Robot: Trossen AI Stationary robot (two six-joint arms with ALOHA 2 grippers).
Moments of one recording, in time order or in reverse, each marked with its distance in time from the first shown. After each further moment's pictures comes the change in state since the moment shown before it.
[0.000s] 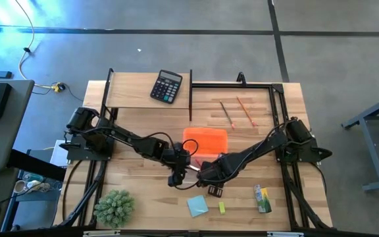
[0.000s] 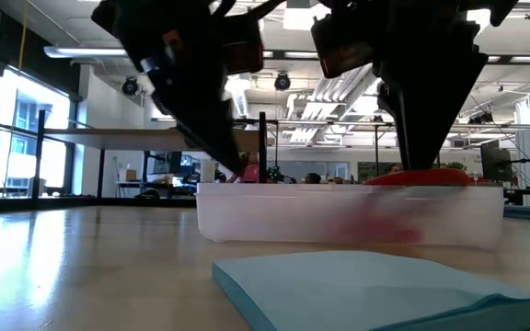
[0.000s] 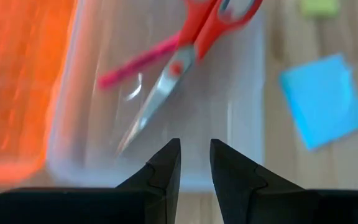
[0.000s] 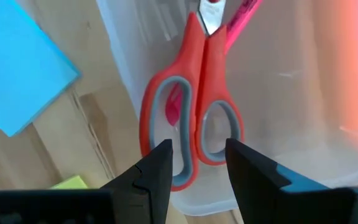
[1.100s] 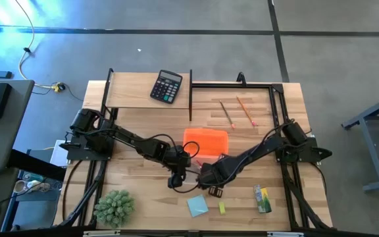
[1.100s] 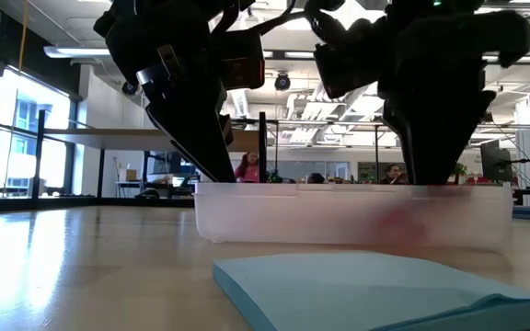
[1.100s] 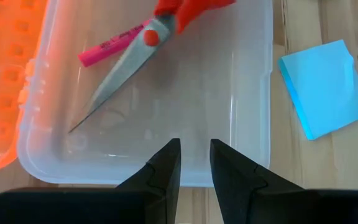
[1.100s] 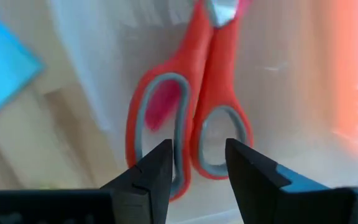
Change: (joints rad) left arm -0.002 0.033 -0.002 -0.004 0.049 -0.016; right arm 0.004 0.050 0.000 -0.028 0.048 0.016
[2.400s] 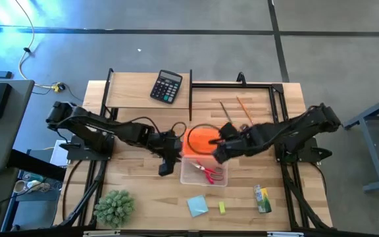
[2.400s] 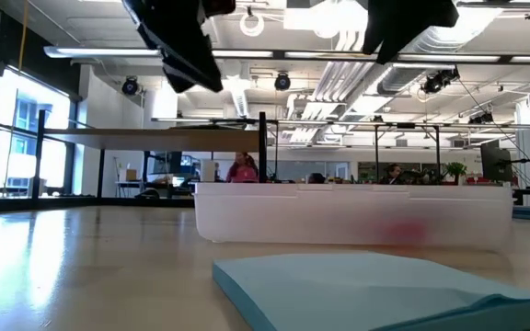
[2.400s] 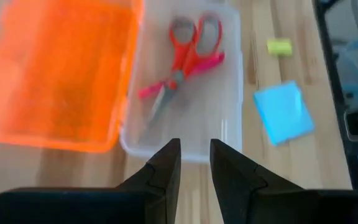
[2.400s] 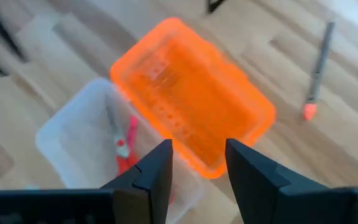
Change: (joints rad) left arm 0.071 -0.317 0.002 -0.203 -0.033 0.054; right arm -0.111 -0.451 0.000 -0.171 0.358 0.348
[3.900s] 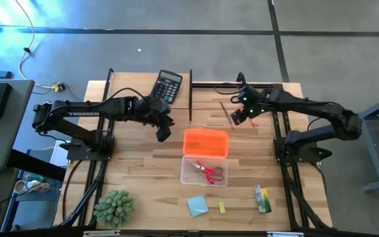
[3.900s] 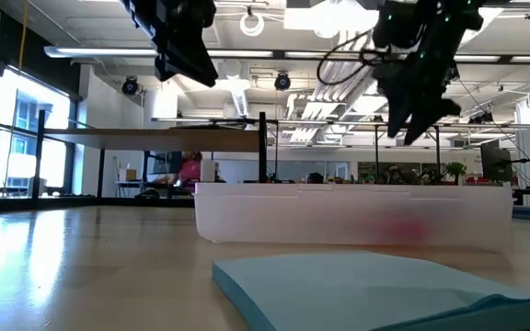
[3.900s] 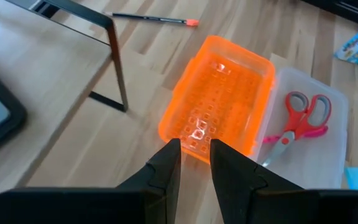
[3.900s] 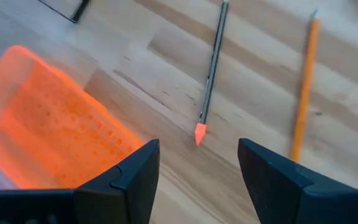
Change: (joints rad) left arm 0.328 -0.210 -0.002 -0.127 -0.091 0.017; right arm -0.756 -0.326 -0.538 0.328 -0.407 -0.528
